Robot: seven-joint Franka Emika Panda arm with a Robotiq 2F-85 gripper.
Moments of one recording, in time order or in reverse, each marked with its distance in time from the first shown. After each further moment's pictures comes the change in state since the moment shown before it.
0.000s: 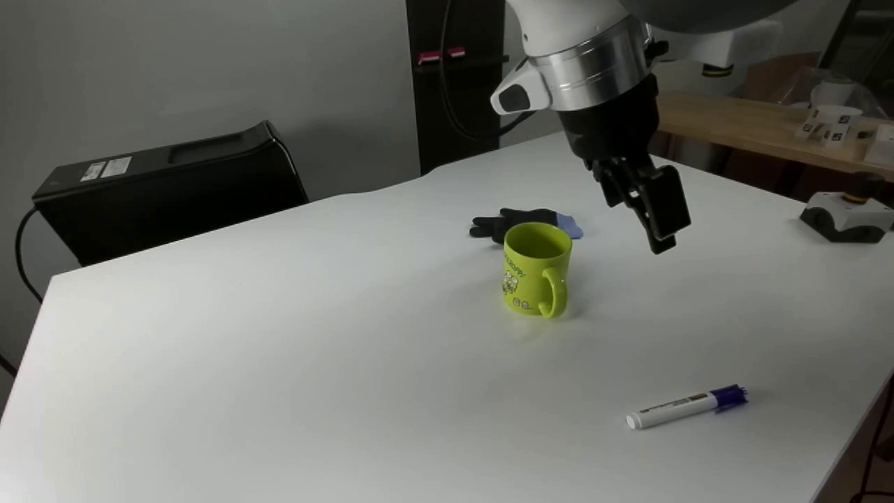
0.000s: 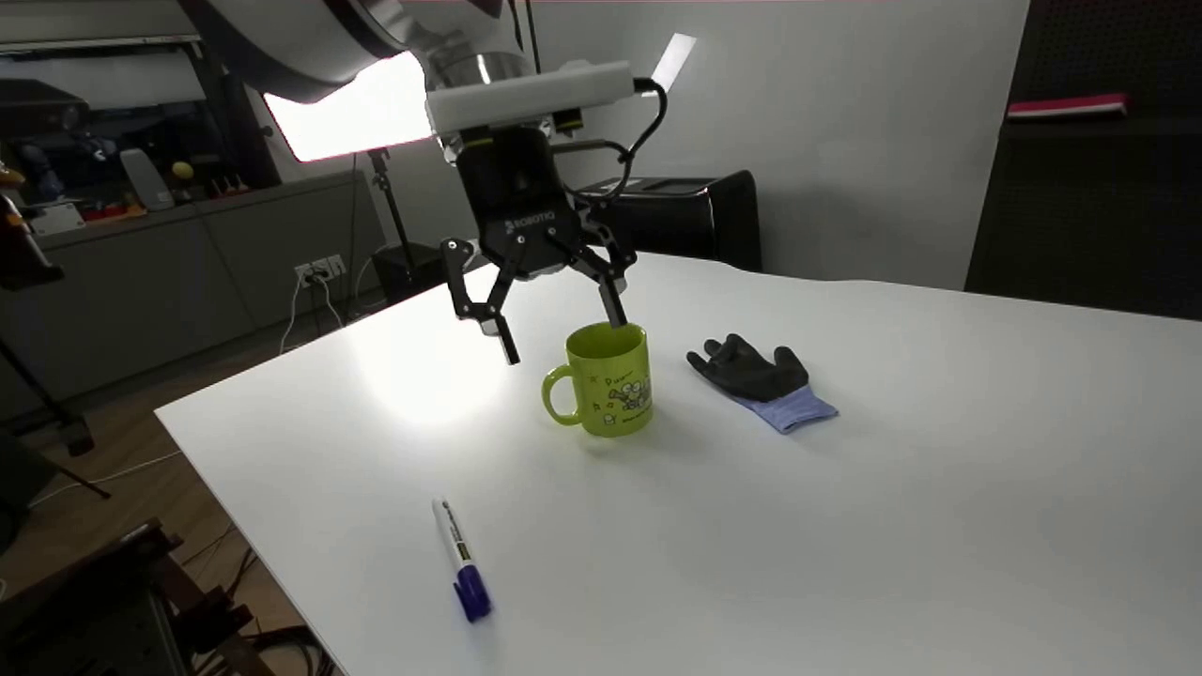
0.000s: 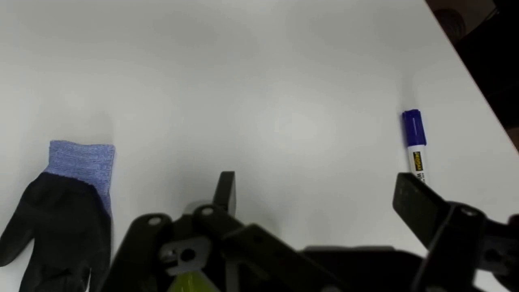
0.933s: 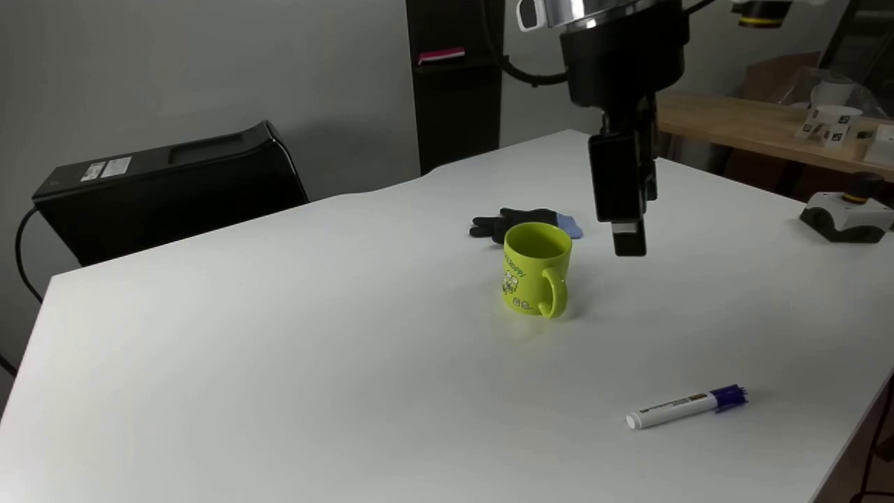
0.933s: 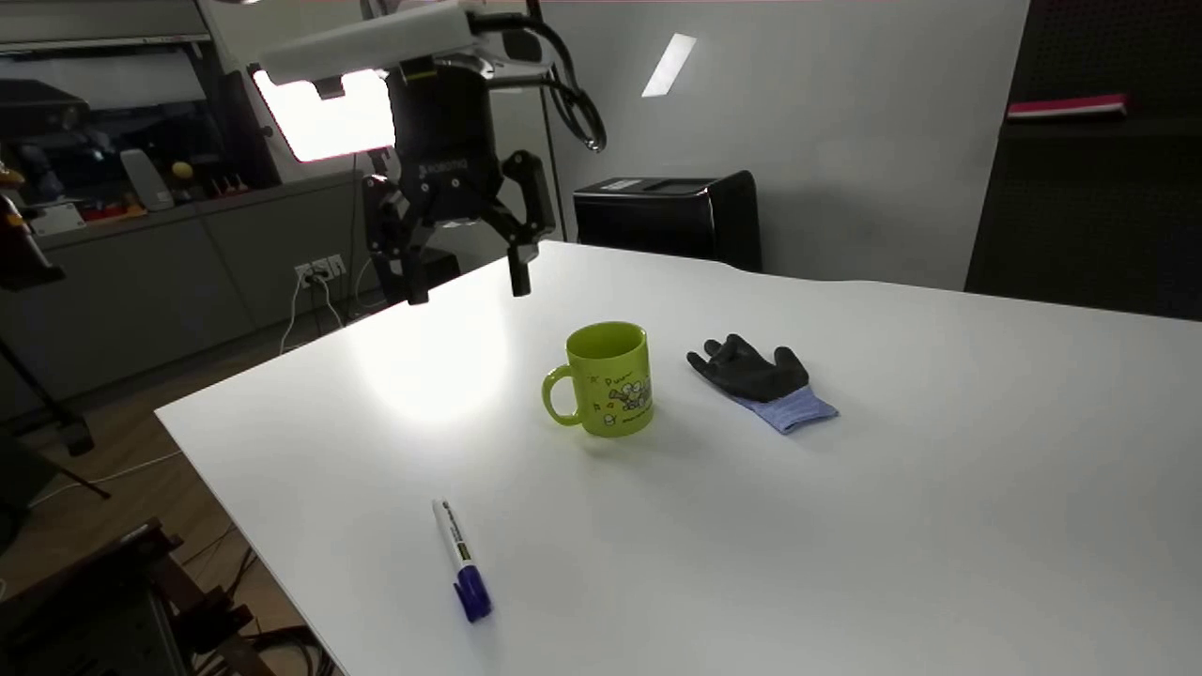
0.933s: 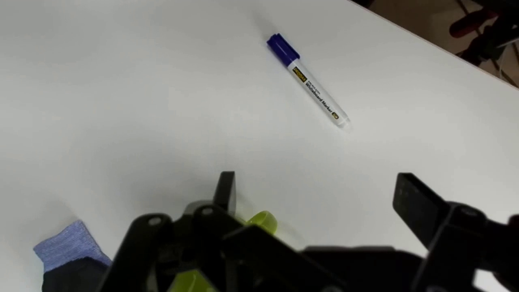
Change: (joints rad) arm 0.028 -0.159 0.012 -0.061 0.375 -0.034 0.398
